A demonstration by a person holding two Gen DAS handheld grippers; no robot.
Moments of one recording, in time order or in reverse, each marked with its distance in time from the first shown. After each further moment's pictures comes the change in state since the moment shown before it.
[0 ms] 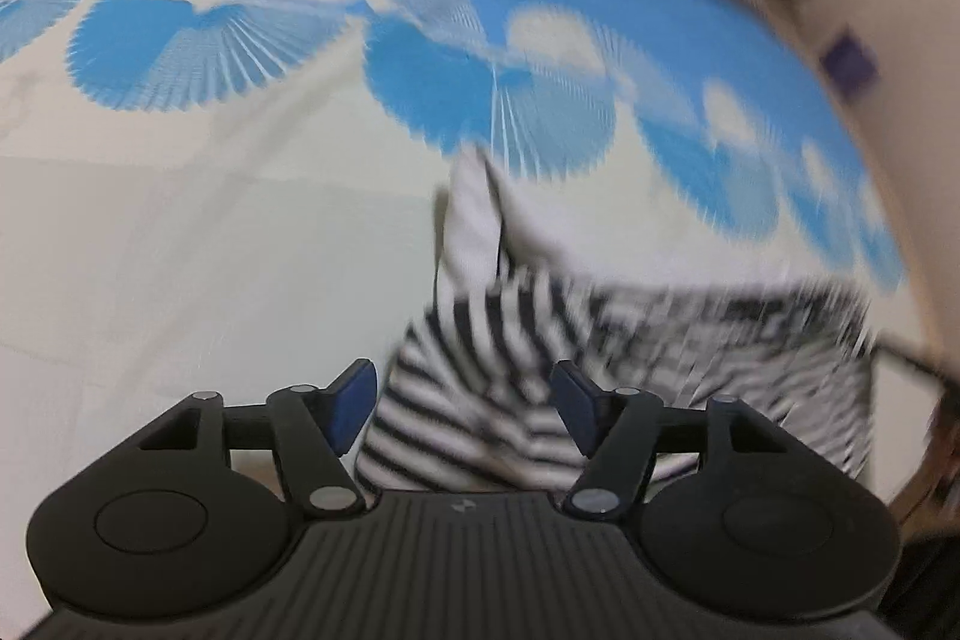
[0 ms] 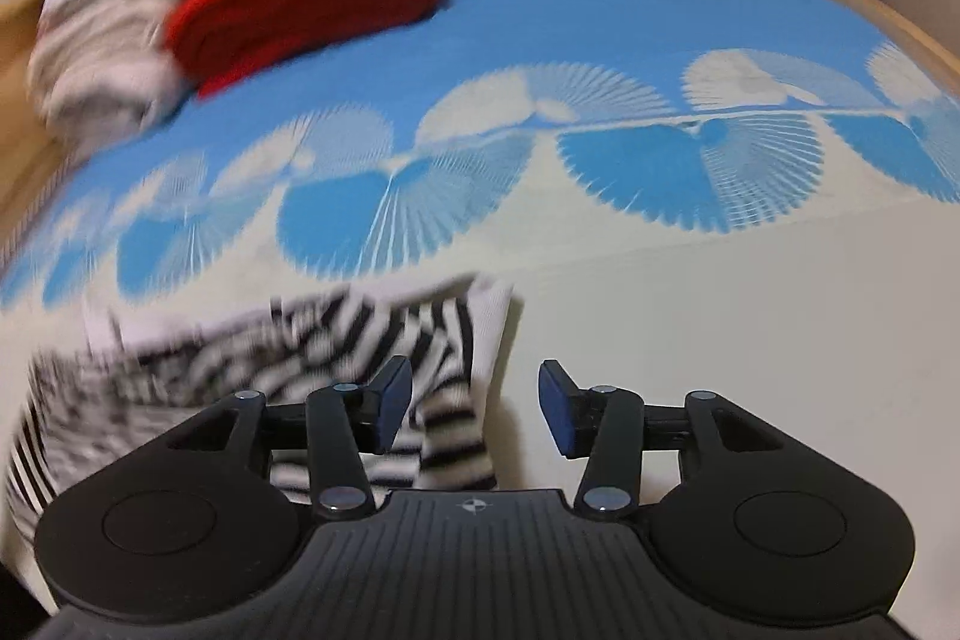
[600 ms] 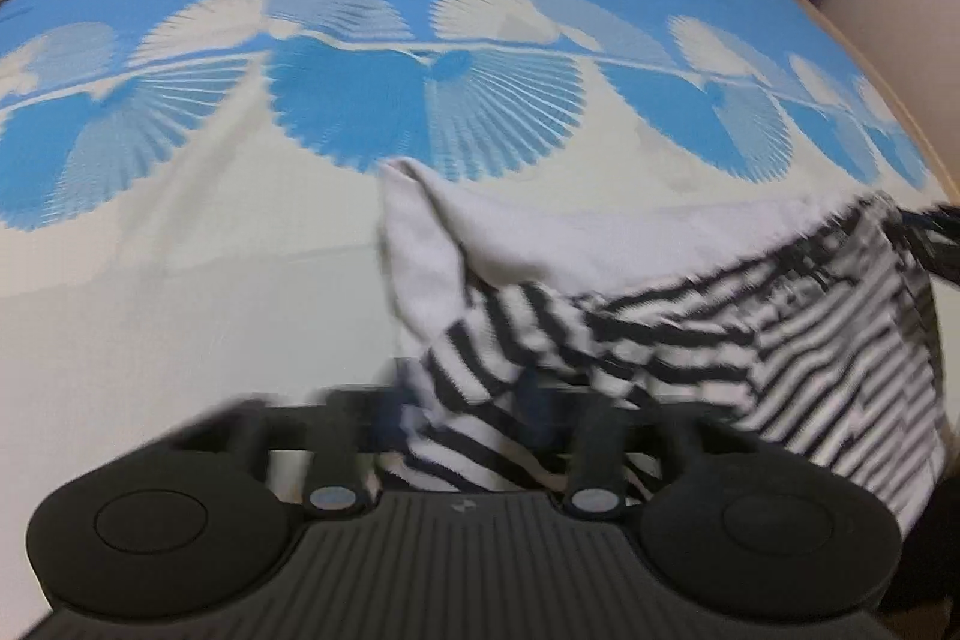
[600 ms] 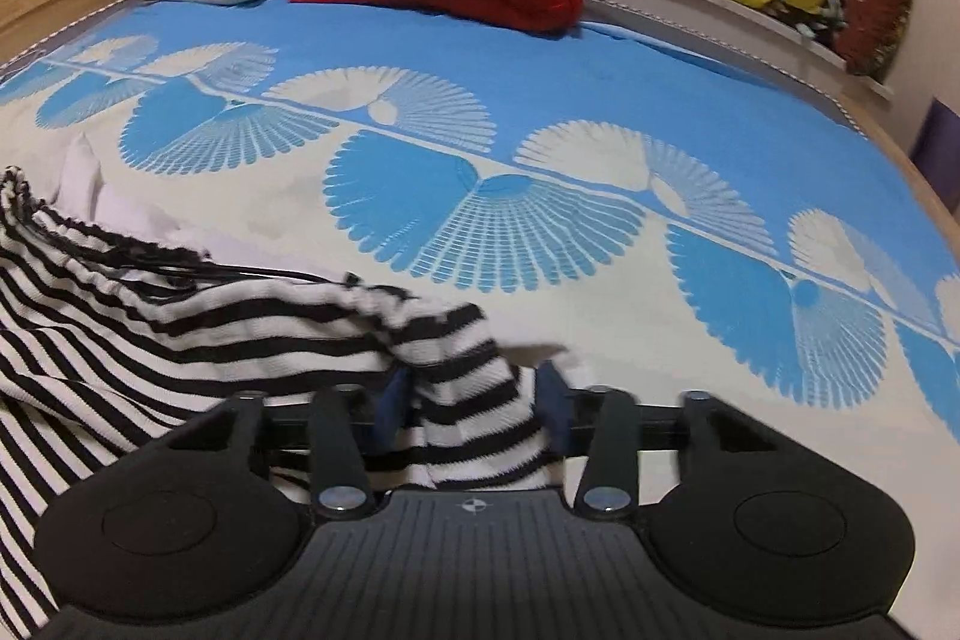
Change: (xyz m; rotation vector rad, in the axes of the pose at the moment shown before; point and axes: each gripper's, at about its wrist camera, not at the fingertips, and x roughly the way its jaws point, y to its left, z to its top) left arm 0.054 -0.033 0.022 0.245 -0.033 0.015; right arm 0.057 0.070 0.015 -0.381 -0.056 -0.039
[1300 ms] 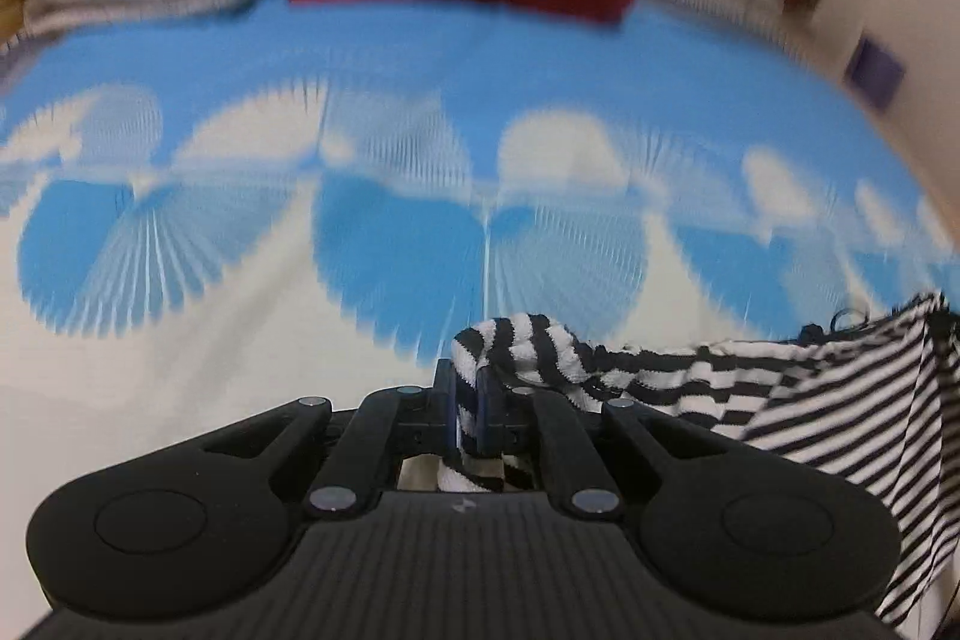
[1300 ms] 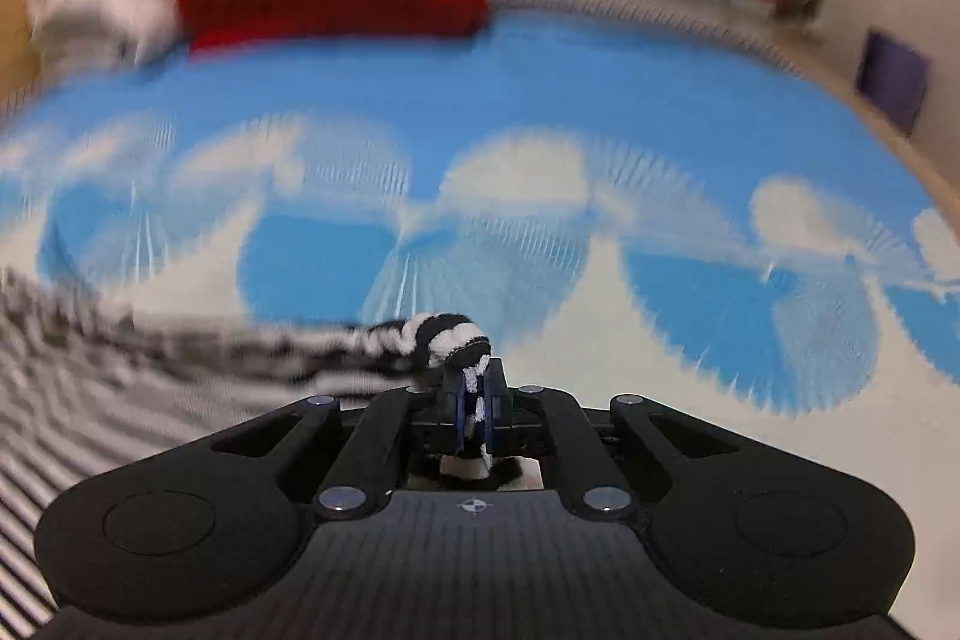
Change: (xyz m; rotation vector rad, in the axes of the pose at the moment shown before) left arm 0.006 0.007 0.067 -0.140 -0.209 0.144; right arm 0.015 -0.023 0.045 0.249 -0.111 -0.138
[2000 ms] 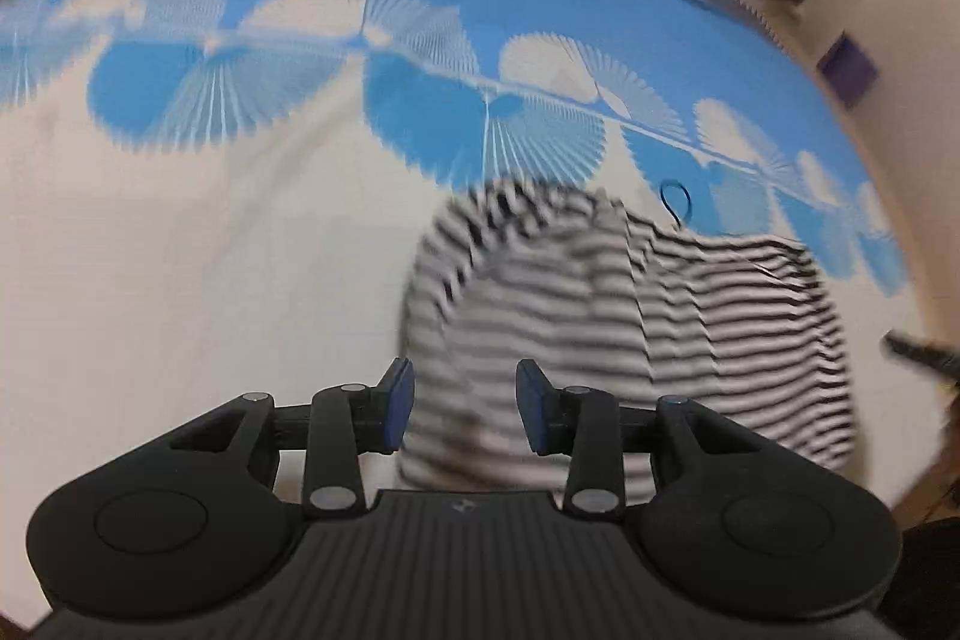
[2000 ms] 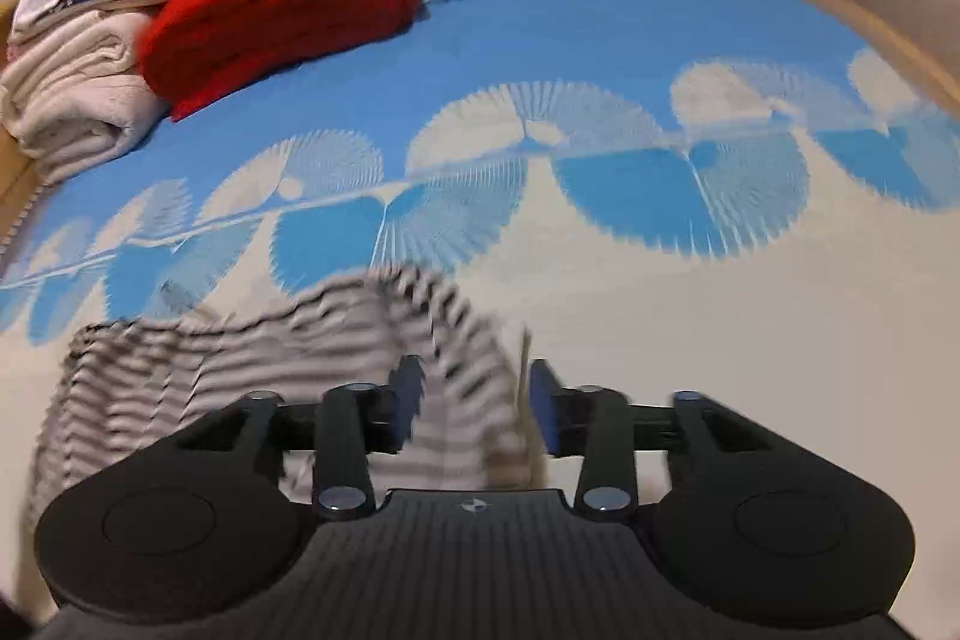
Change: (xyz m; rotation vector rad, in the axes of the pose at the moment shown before) left arm -0.114 0.041 -0.072 -0.144 0.202 -0.132; right arm -0.095 -0.056 -0.041 0.289 0.232 0.086
